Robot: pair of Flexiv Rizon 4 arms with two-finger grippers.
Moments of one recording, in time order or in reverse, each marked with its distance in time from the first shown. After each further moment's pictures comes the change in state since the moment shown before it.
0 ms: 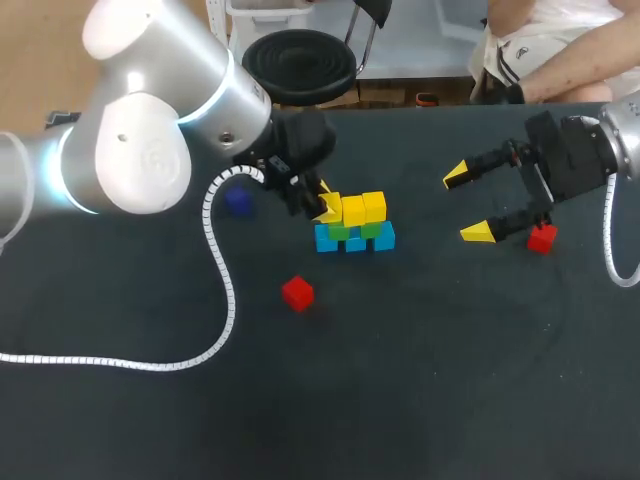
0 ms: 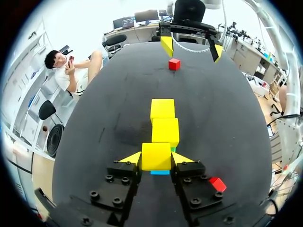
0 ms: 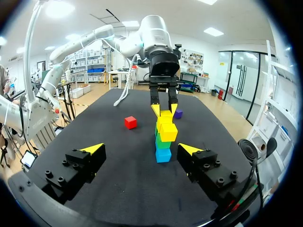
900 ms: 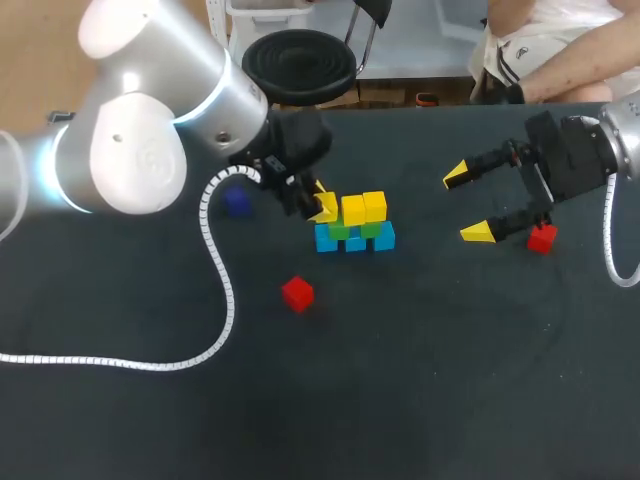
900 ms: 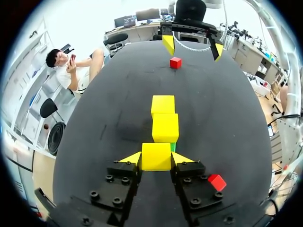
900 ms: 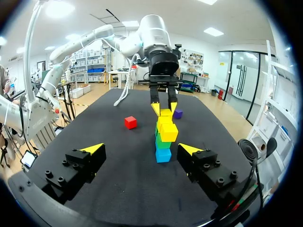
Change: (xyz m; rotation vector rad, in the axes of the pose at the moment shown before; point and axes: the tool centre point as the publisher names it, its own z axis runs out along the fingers) left arm 0.005 0.000 -0.005 -0.010 0.013 -0.009; right arm 0.000 0.000 0.000 0.000 0.000 0.000
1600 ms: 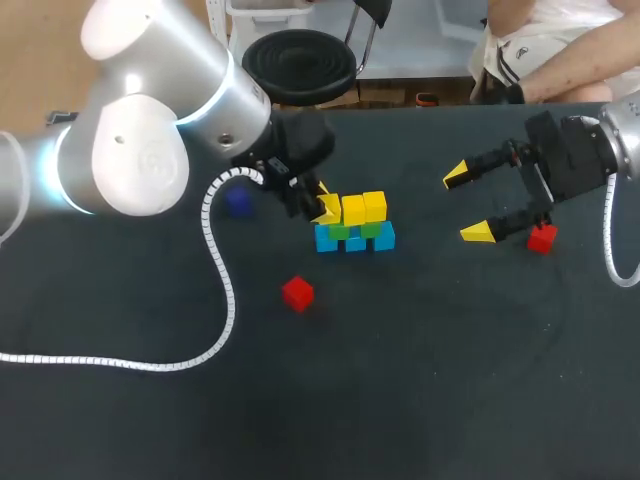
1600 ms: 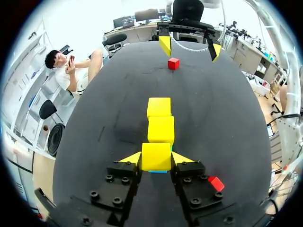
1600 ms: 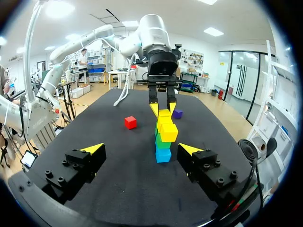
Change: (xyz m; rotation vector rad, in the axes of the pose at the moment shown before) left arm -0.005 -0.004 0.001 0.004 -0.004 0.011; right arm 0.000 0.000 0.000 0.000 0.000 0.000
